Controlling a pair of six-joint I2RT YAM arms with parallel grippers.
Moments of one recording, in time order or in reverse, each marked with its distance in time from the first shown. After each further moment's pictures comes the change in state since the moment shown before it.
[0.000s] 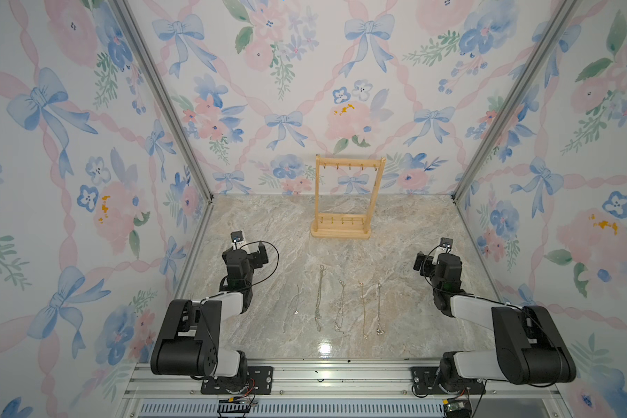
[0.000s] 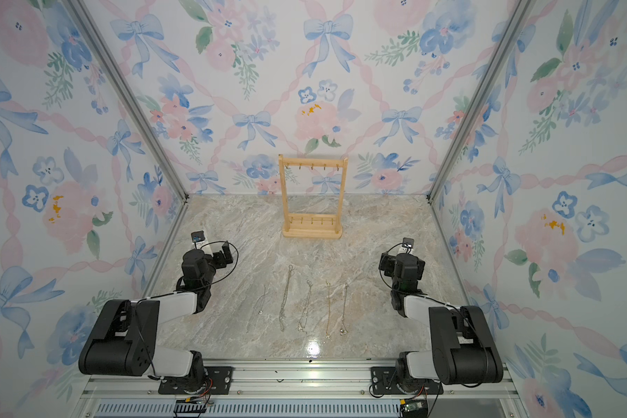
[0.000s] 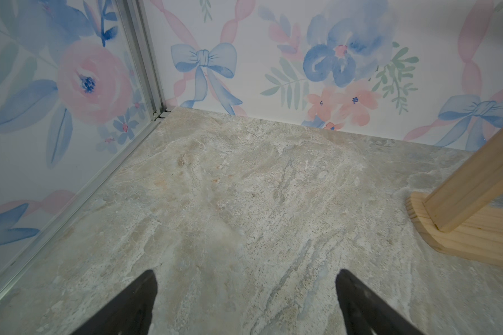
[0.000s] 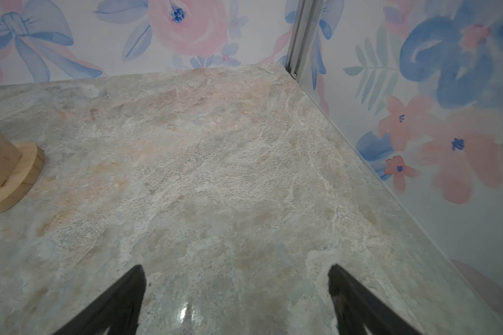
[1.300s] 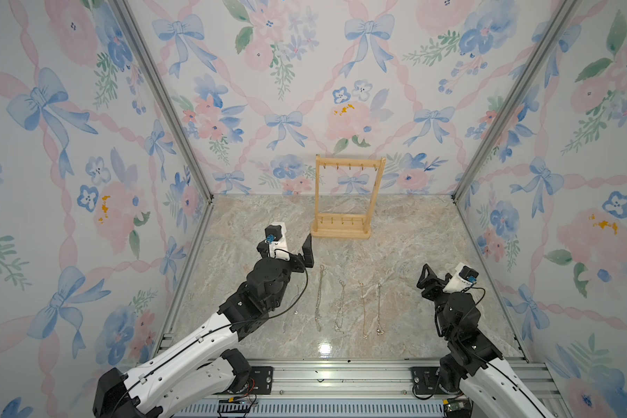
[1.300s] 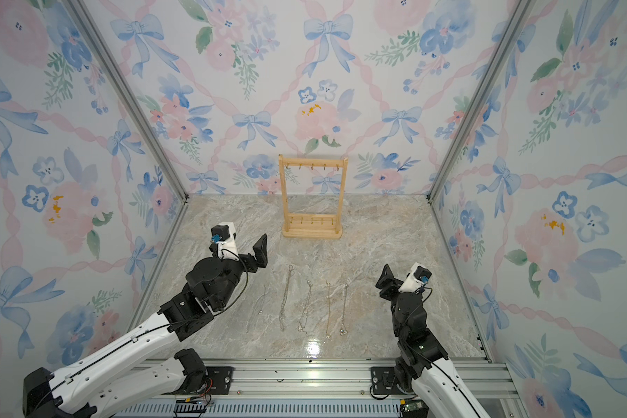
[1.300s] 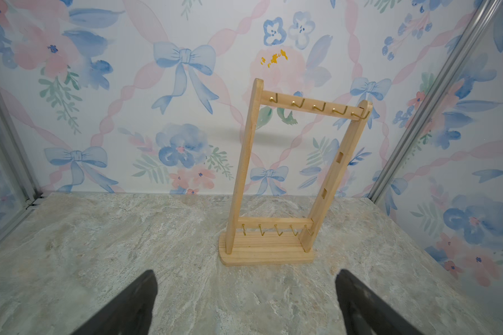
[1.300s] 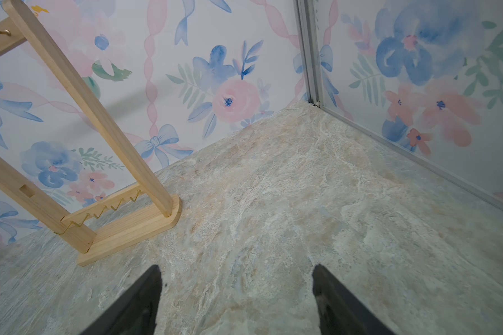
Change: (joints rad) left arm -0.696 -0.550 0.326 -0.644 -0.388 -0.110; right arm 0.309 -0.938 -0.174 -0.573 0.224 0.410
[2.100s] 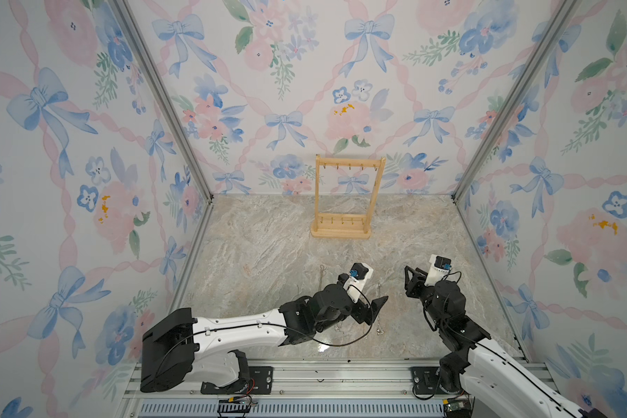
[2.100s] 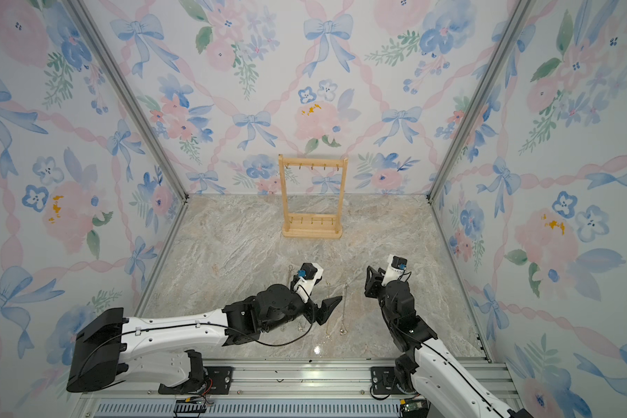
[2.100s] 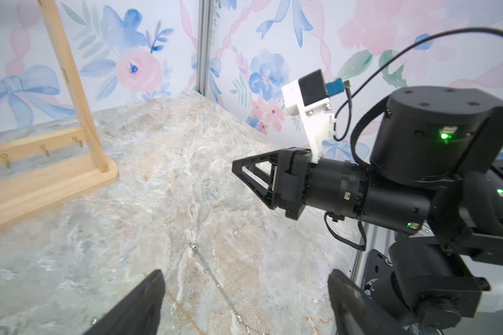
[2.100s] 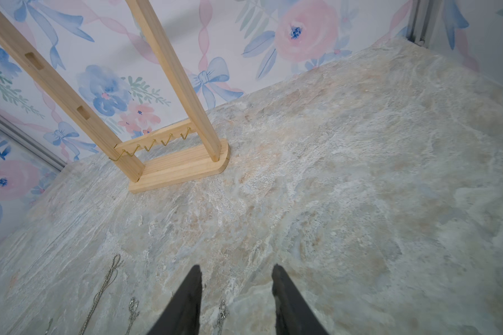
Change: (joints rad) left arm -0.469 0.359 0.028 0.151 0.294 -0.064; right arm 0.053 0.180 0.012 0.117 -0.225 -0.005
